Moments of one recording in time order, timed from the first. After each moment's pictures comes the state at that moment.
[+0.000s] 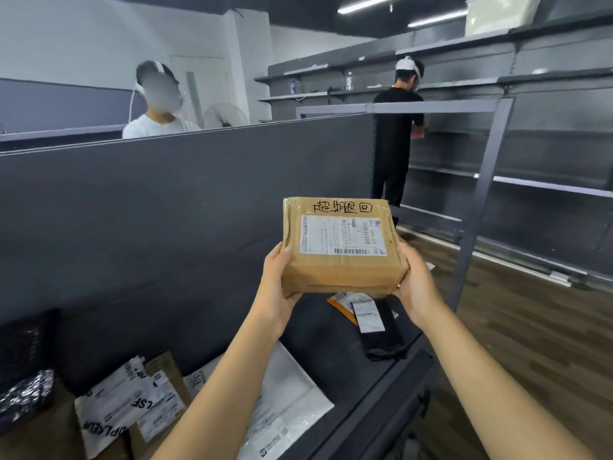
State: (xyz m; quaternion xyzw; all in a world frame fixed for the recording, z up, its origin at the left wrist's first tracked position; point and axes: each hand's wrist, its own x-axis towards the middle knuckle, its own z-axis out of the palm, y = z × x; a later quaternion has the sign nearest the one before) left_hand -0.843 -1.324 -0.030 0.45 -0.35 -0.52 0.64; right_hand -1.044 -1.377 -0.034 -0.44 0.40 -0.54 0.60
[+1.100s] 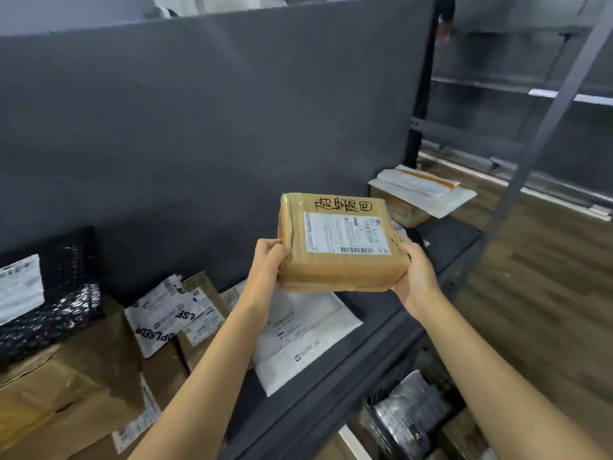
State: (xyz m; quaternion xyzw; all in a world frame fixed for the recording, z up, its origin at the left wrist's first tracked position) left_hand -0.773 -1.265 -0.102 0.62 -0.38 -0.43 0.54; right_hand -0.978 -1.337 -0.126 -0.35 0.44 -0.49 0.67
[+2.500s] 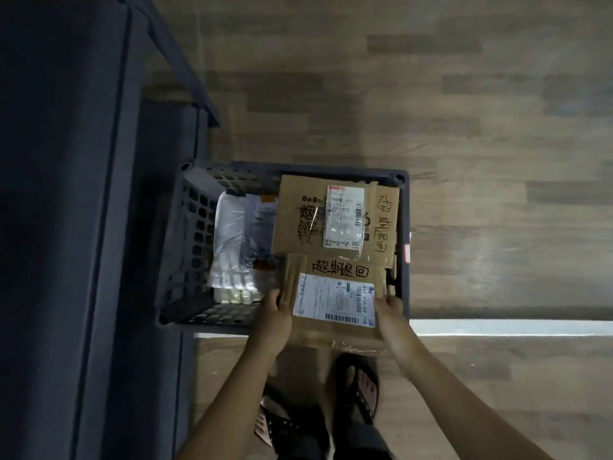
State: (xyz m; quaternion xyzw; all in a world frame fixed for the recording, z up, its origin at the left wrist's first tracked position) left_hand -1.125 -1.262 -0.721 0.65 -0.52 -0.55 -0.10; right_hand -1.267 -1.146 -0.715 0.09 0.78 -0.30 0.54
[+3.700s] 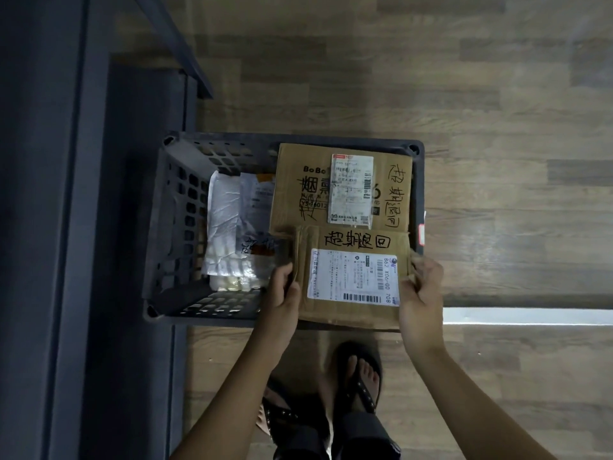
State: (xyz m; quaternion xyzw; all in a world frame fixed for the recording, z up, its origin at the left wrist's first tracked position) left_hand -1.125 -1.250 -0.739 0.56 -0.54 -0.63 0.01; right_hand -1.273 -1.135 -0.740 -0.04 0.81 -0.48 0.33
